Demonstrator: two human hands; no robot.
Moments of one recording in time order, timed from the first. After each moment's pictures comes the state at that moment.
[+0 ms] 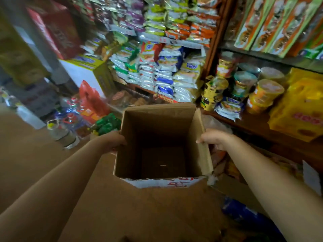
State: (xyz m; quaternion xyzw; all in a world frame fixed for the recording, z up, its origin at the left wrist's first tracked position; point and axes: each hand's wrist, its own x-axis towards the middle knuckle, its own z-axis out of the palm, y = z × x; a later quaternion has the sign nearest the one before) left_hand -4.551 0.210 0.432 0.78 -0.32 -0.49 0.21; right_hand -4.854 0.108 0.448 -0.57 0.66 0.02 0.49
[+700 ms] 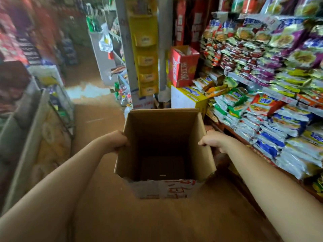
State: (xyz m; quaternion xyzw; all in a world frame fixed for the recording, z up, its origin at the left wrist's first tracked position) left_hand -4.236 0.435 0.530 0.86 -0.14 -0.33 0.36; right_hand -4.447 0.186 0.551 -0.78 0.45 0.05 0.44
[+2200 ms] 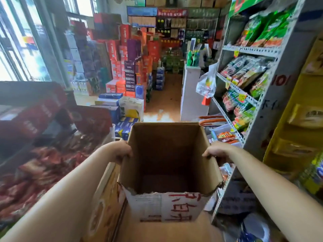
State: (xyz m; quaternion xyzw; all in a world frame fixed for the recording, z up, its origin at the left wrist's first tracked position) left_hand -3.428 0.518 0.579 0.86 0.09 -0.24 0.44; right_hand -3.492 0.190 0.609 -0.89 0.21 0.20 0.35
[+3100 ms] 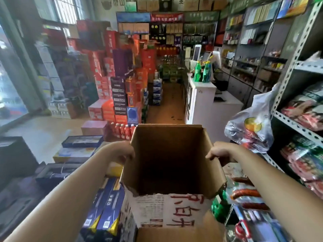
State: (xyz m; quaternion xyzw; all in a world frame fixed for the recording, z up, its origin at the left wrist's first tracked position) left_hand -2.649 0.451 0.604 0.86 0.05 -0.26 0.43; right_hand -2.737 0.115 0.628 -0.89 0.21 0.19 0.36
